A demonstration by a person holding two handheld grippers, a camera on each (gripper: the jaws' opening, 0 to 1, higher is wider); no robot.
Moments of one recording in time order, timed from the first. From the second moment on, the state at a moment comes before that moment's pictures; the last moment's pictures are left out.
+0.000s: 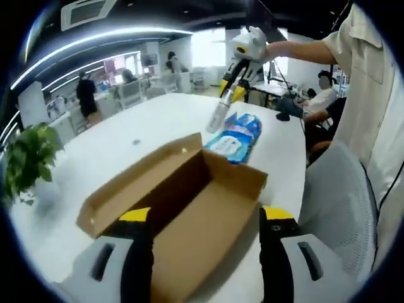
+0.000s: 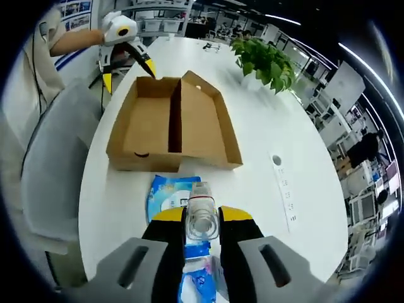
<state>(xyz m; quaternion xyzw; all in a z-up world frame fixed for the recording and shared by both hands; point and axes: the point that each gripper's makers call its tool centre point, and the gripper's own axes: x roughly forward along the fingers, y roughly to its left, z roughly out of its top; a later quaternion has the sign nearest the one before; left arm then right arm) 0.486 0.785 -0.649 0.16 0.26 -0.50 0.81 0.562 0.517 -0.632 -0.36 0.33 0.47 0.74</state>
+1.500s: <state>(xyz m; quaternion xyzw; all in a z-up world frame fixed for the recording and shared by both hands) 0.476 0.869 -0.657 0.11 0.30 -0.37 0.87 0.615 0.501 -0.711 -0.42 0.47 0.48 0.62</state>
